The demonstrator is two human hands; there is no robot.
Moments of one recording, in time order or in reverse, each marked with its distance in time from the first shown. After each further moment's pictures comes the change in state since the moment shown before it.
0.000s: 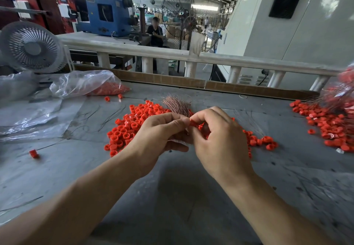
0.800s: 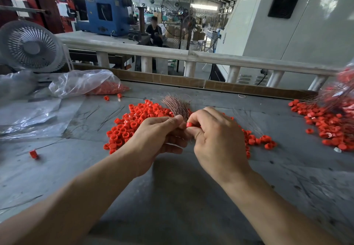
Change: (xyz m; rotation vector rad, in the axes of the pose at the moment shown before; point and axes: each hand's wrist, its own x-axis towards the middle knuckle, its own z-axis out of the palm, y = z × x) left_hand -0.002 0.004 0.001 0.033 0.087 -0.120; right_hand 0.002 -0.001 -0.001 -0.127 -0.062 -0.069
